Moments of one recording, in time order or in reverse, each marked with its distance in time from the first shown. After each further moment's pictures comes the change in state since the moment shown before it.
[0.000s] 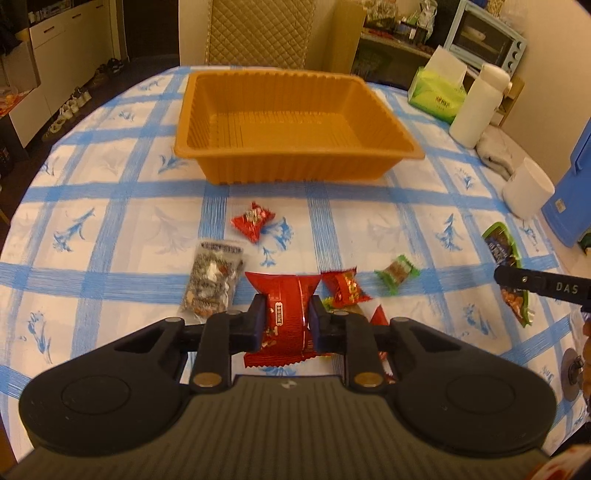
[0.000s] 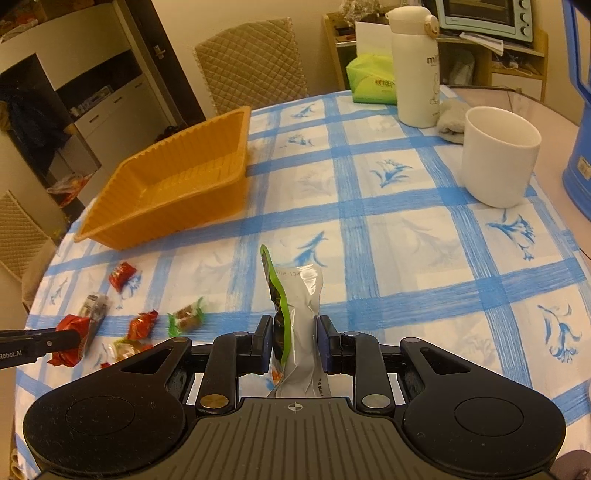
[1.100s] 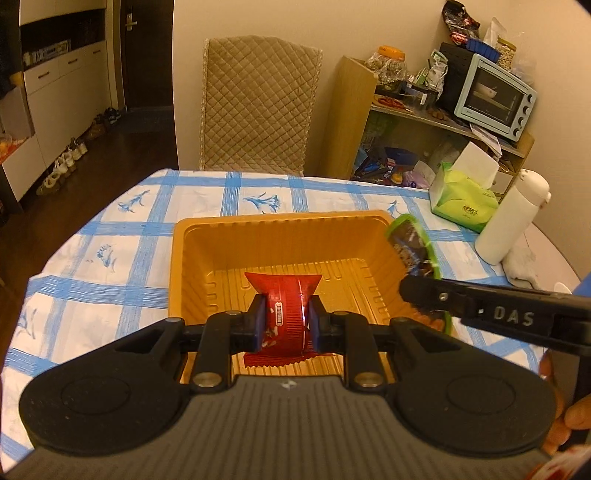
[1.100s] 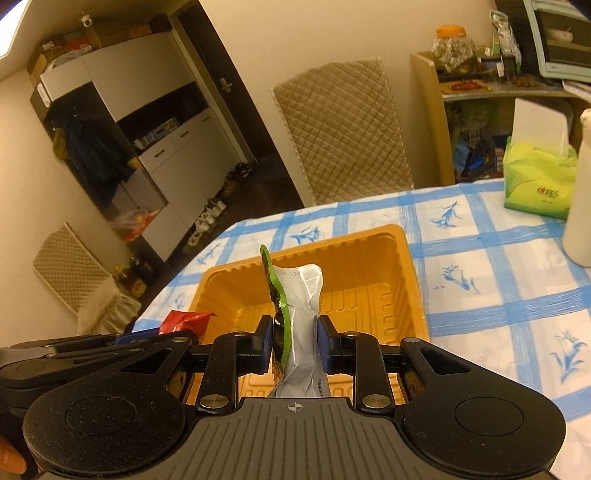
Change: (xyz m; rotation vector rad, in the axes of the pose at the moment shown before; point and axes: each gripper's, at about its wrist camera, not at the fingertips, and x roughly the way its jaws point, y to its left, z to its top) left arm 0.059 0.020 0.168 0.007 -0.140 -0.008; right arm 0.103 0.107 0.162 -0.033 -0.089 0.225
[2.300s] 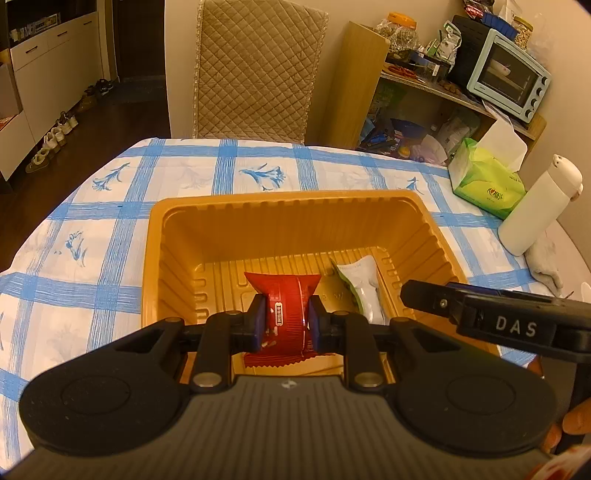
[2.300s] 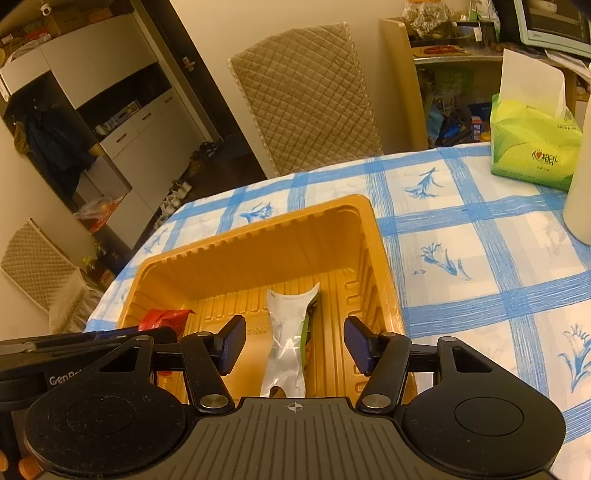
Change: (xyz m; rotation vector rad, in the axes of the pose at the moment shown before) left arm 0.065 0.010 0.013 -0.003 0.099 -0.012; right arm 0.050 -0.030 0.002 0.047 0.066 -0.096
